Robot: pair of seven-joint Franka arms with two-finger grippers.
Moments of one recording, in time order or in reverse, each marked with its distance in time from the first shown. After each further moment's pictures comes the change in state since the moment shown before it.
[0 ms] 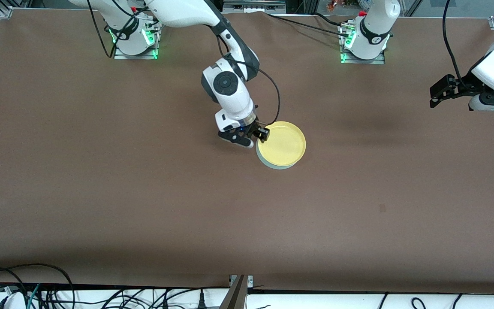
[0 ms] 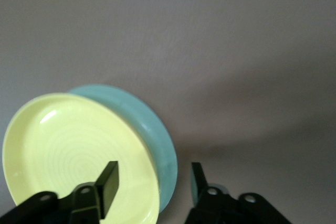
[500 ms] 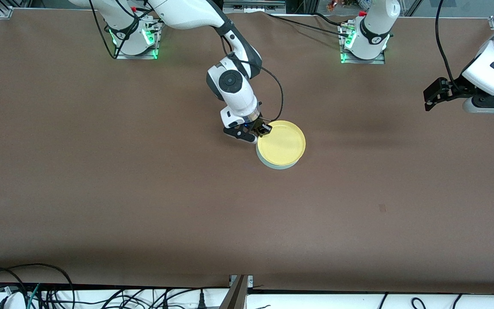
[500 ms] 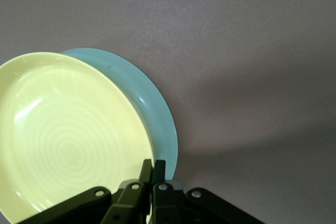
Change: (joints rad) left arm 0.027 0.012 -0.067 0.030 0.024 -0.007 -0.091; right arm 0.000 0.057 0.099 -0.048 0.001 0.158 0.041
